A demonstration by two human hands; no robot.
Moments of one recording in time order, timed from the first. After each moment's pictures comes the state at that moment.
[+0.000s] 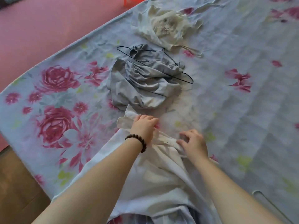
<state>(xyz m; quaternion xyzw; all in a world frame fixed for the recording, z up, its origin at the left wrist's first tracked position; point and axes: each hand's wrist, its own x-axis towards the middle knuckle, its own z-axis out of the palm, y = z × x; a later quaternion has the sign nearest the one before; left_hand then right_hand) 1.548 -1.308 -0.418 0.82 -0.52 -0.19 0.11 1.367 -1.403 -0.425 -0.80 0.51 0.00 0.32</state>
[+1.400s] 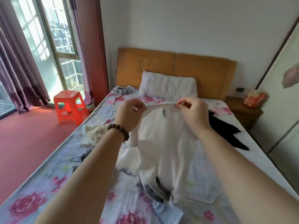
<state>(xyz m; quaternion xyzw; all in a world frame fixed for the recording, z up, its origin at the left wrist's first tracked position) 1.436 -1.326 0.136 0.62 -0.63 -0.09 0.46 1.223 -1.358 0.153 -0.70 0.49 -0.50 0.12</state>
